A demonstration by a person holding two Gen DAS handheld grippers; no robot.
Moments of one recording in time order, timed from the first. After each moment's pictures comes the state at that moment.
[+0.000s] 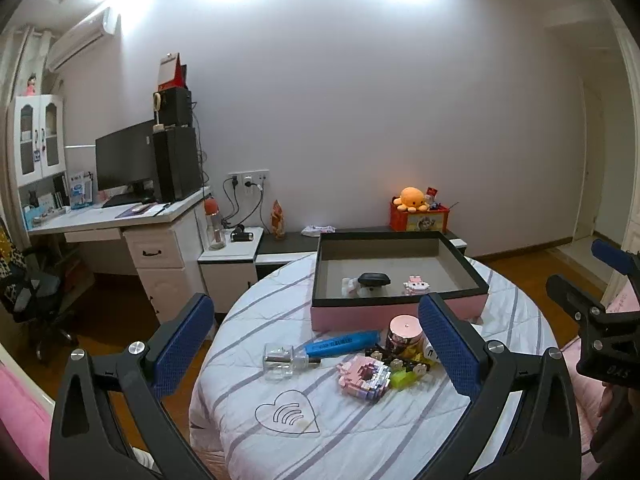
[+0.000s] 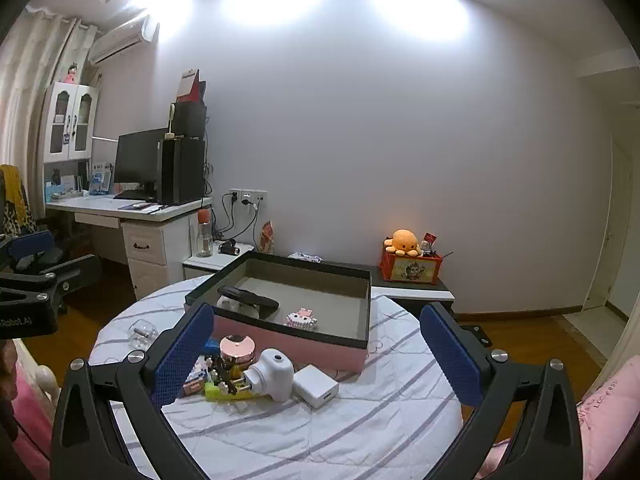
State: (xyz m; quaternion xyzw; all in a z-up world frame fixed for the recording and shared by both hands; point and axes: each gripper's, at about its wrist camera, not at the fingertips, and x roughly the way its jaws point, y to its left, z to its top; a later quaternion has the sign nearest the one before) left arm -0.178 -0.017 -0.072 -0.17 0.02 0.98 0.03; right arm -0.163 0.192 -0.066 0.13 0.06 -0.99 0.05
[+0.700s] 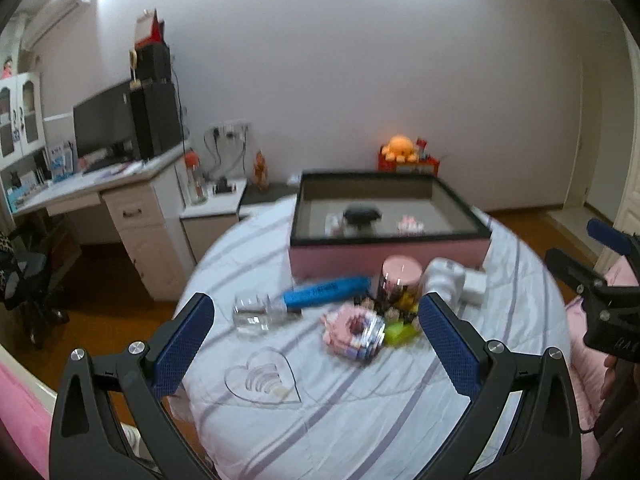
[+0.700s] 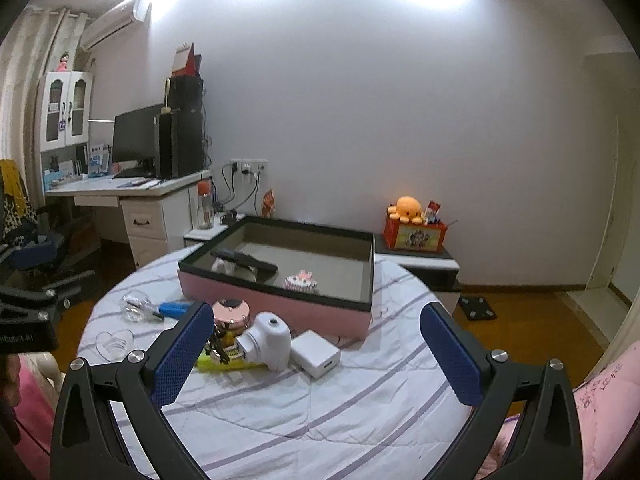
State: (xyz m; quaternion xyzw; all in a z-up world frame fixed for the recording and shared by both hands) left arm -0.216 -0.003 -0.130 -0.27 0.03 0.96 0.05; right arm -0.182 0.204 -0.102 0.20 0.05 -0.98 0.05
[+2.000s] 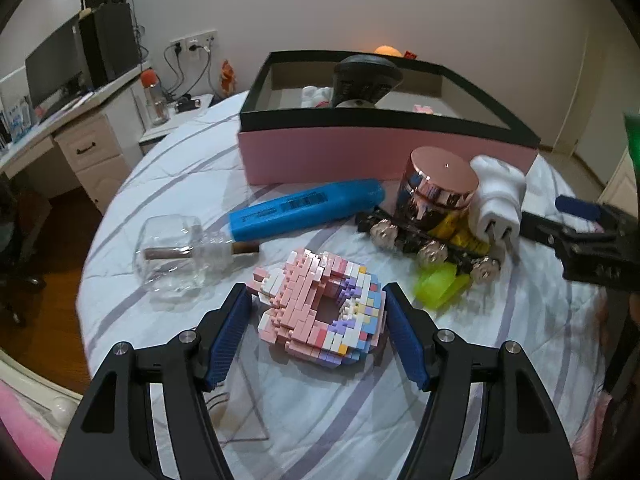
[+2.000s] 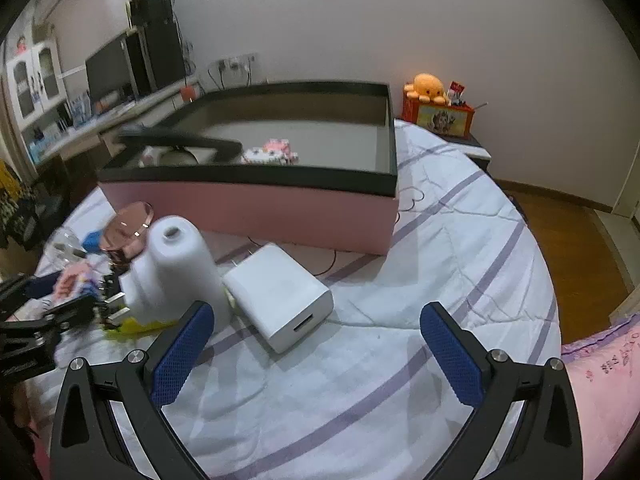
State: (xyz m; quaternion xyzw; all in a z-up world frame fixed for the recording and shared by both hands) left arm -0.294 0.005 -0.221 -0.42 0.04 0.90 0.10; right arm -0.307 0.229 -0.203 0.41 0.01 -0.91 0.07
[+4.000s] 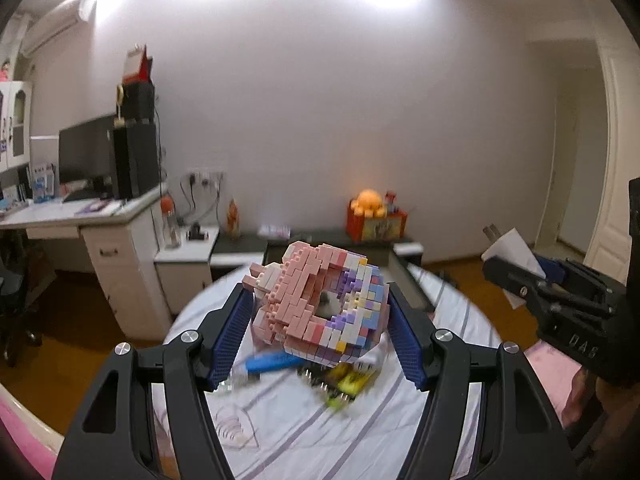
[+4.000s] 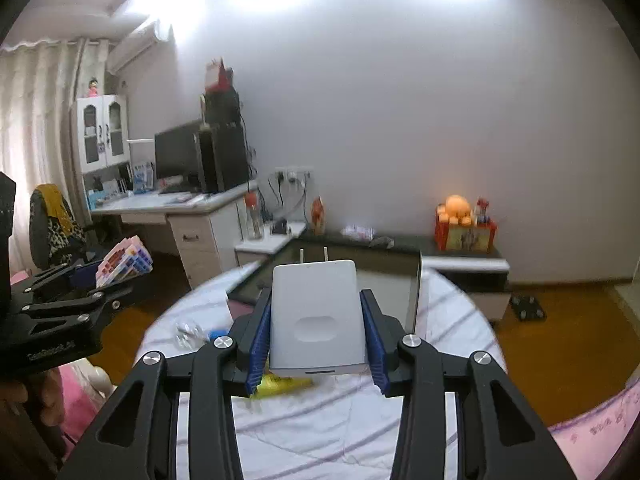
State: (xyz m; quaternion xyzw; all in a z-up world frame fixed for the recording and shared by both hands) left arm -0.186 0.008 -0.045 -0.17 -0.01 0.98 0.11; right arm -0.184 0.207 -0.041 0.16 0.01 -0.98 0.15
